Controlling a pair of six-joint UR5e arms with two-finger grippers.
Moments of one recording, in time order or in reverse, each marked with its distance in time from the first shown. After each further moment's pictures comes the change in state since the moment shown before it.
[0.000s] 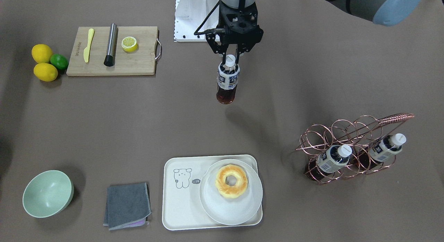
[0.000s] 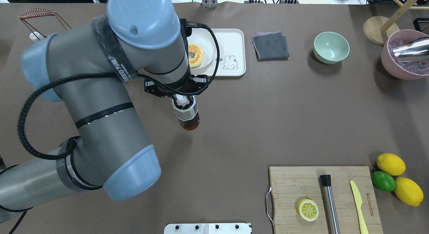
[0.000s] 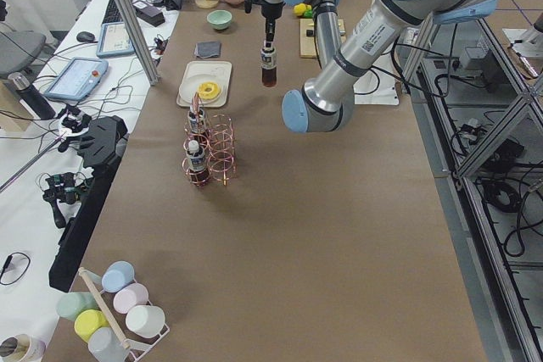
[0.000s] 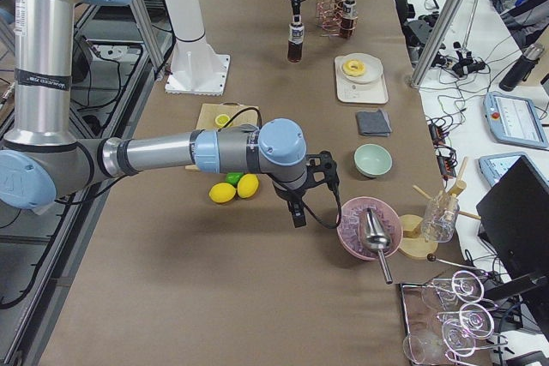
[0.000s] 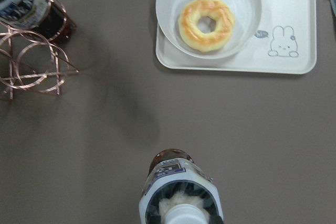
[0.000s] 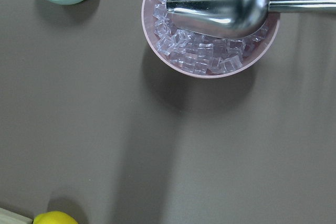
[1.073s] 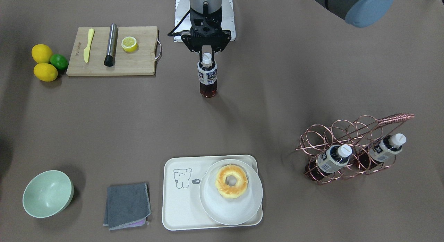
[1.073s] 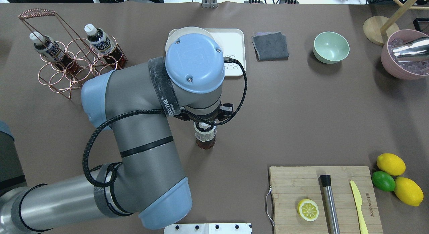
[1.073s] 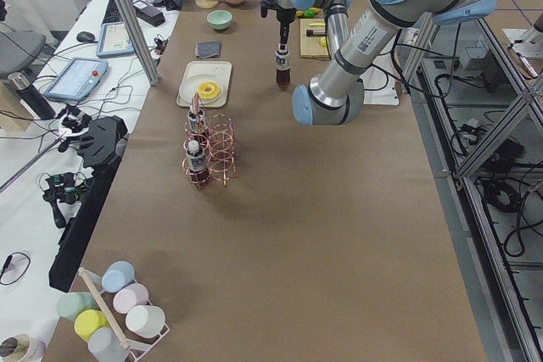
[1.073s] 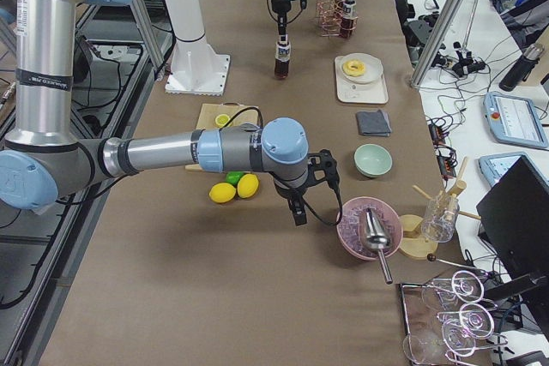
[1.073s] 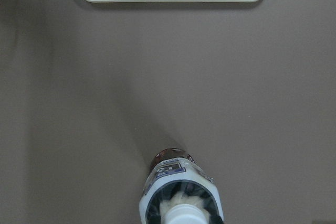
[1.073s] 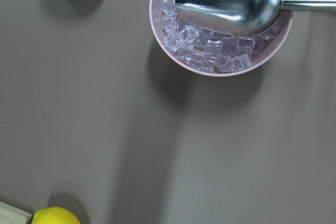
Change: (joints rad) left arm 0.126 -0.045 0.089 -0.043 0.057 -0.035; right arm -0.024 0.000 0.002 0.001 -0.006 -0.008
